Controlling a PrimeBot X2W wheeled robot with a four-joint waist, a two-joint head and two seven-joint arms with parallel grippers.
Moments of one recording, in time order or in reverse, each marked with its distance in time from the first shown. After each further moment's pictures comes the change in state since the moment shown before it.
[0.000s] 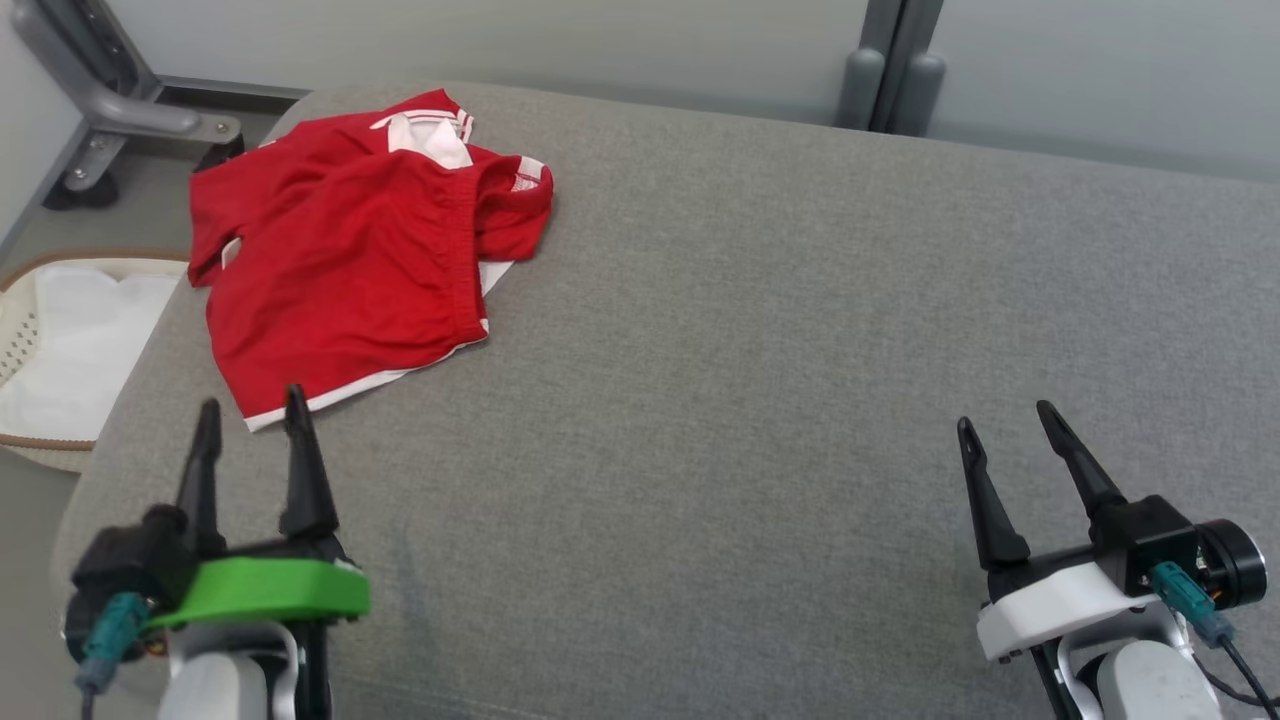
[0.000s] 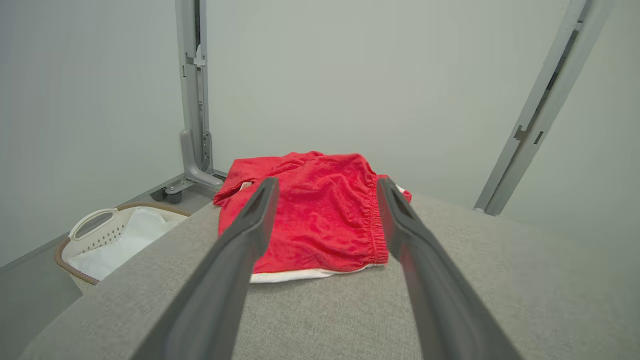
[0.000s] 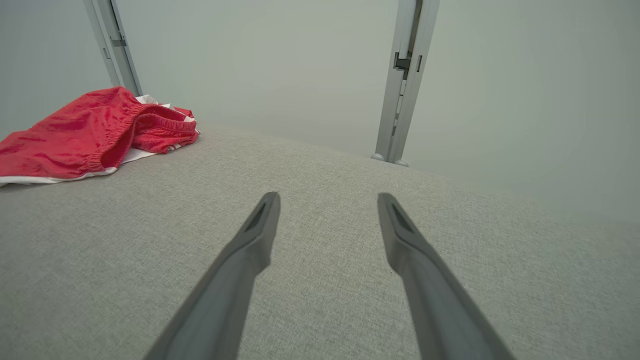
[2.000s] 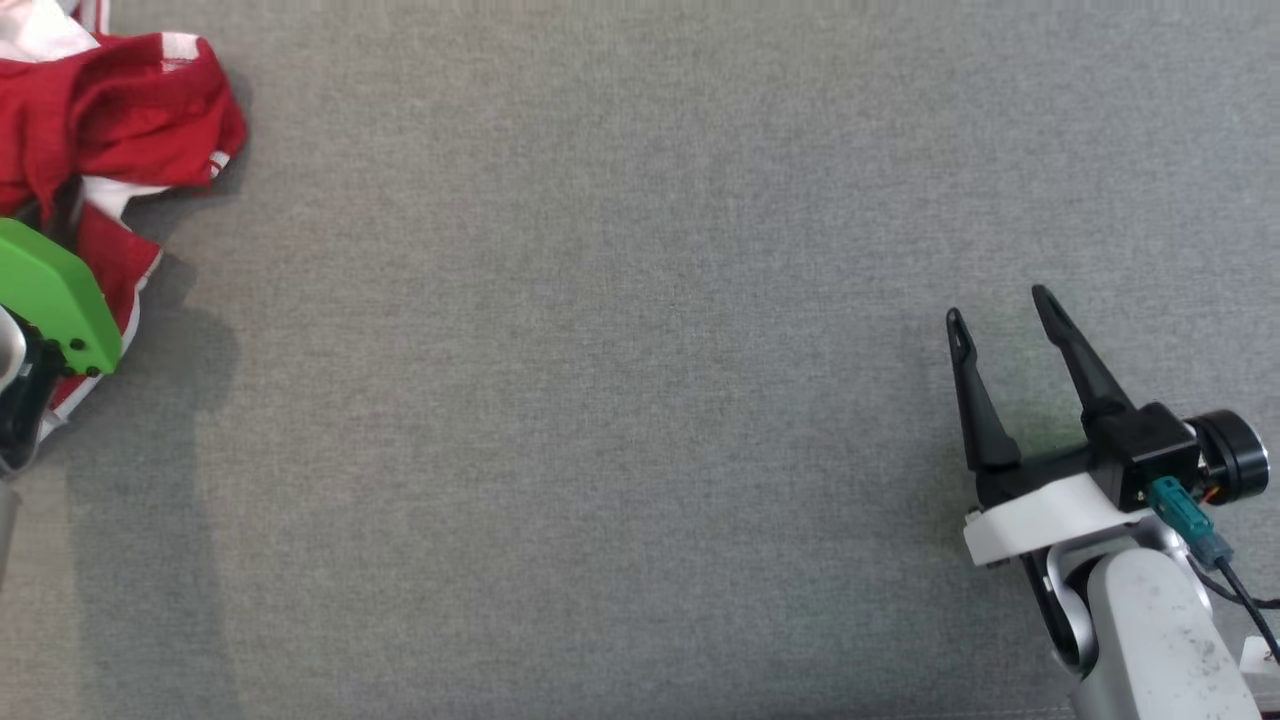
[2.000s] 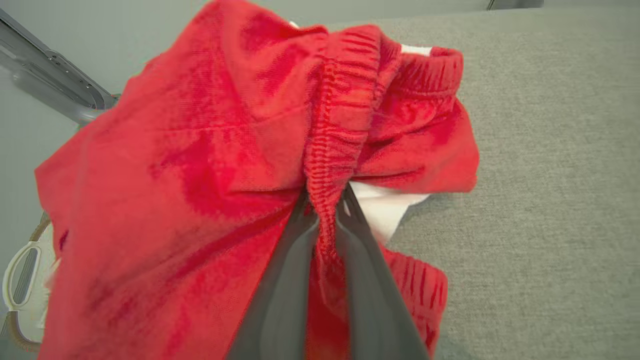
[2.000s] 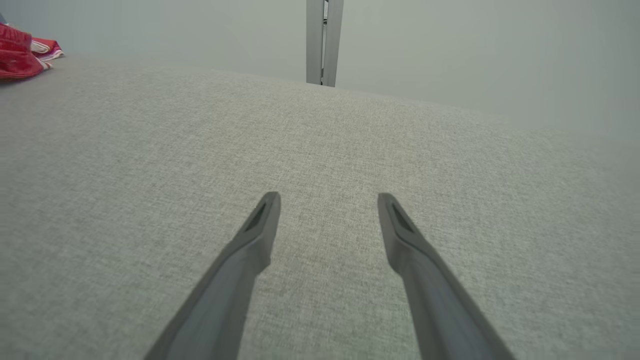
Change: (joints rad) left arm -0.671 0.520 -0.371 0.461 -0.318 -0.034 0.462; right arm -0.157 -0.001 0.016 -0.027 -0.043 0.000 0.000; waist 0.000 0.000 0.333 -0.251
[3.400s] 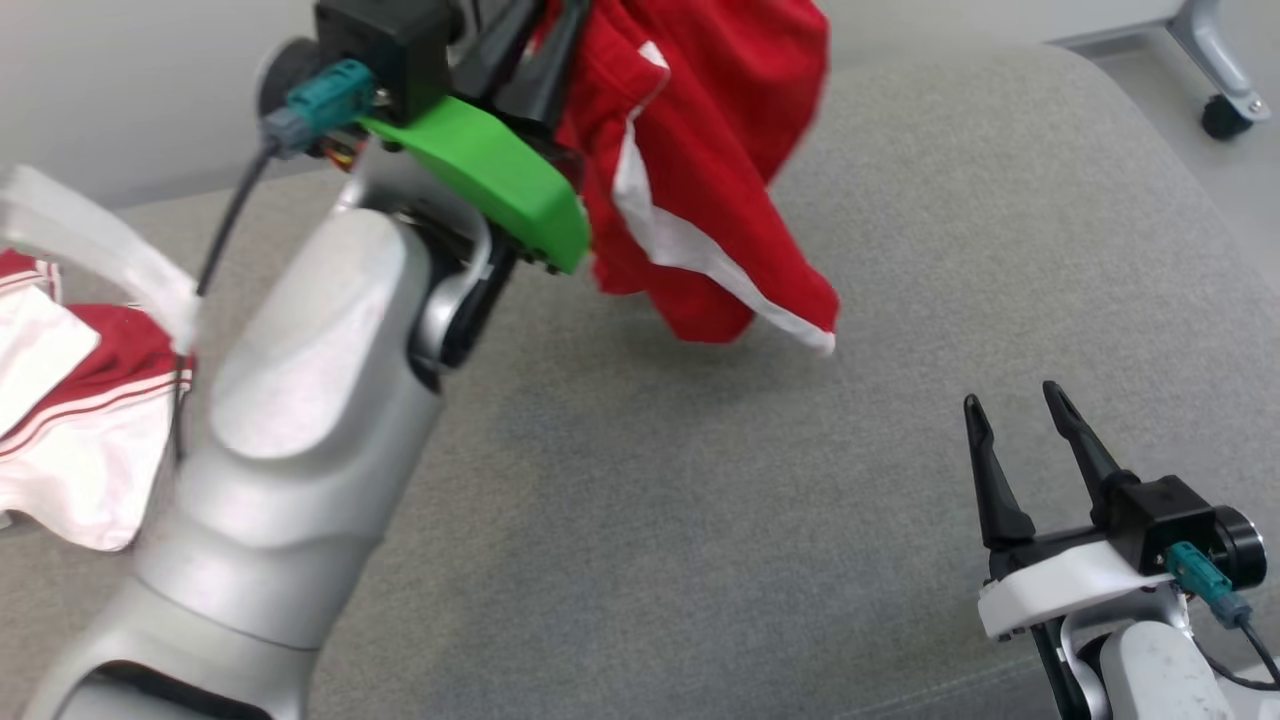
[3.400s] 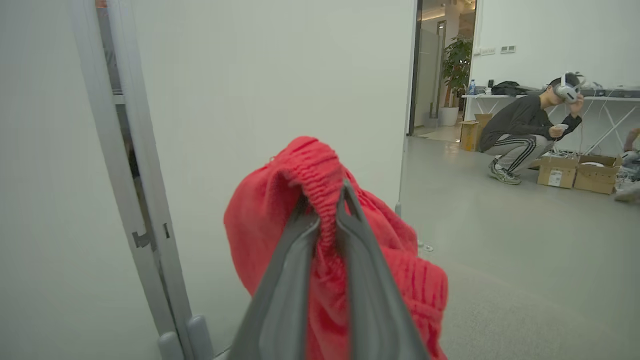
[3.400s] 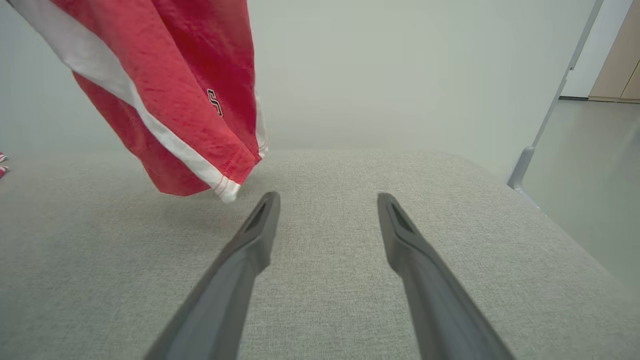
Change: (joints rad) left arm -0.167 -0.418 -0.231 -0.245 0.040 0.008 -0.243; right arm 0.119 -0.001 -0.020 0.041 0.106 0.000 0.000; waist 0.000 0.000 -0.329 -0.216
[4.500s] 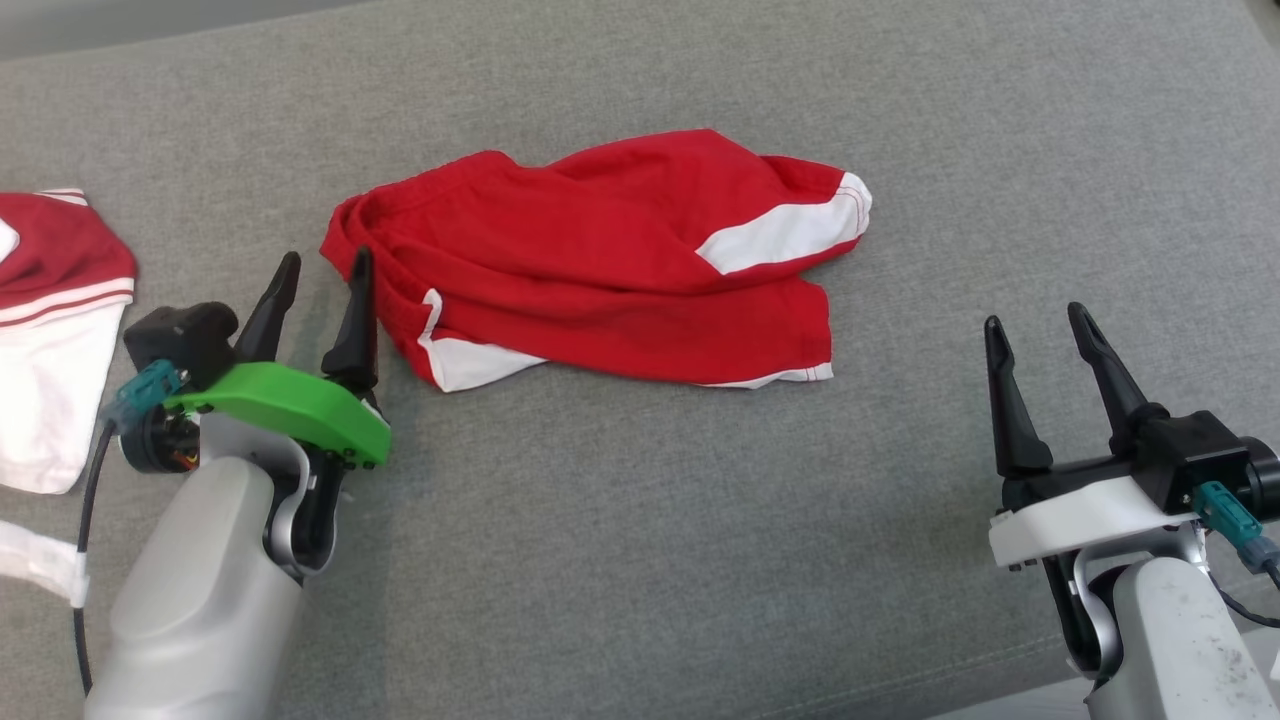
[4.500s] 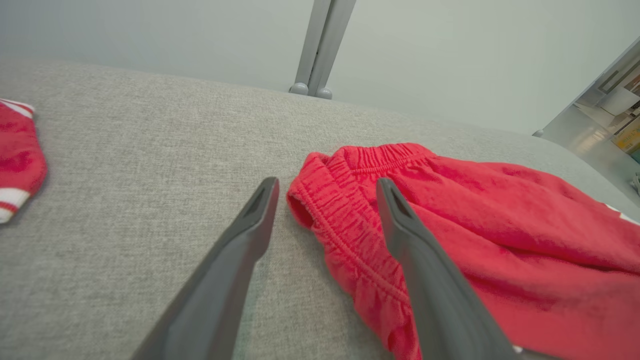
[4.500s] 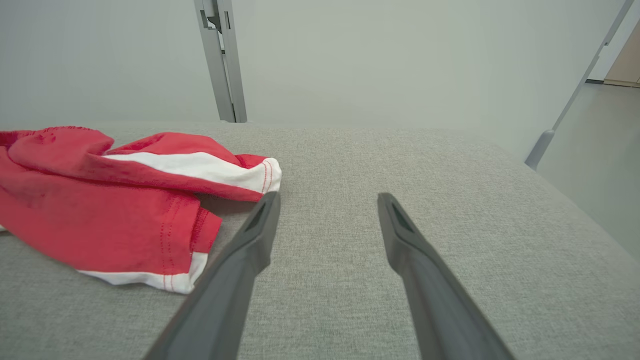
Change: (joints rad) left arm 0.333 0.098 0.184 0.287 -0.130 -0.021 -0.217; right arm -0.100 0.001 -0.026 -0.016 0.000 0.000 0.000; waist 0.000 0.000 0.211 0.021
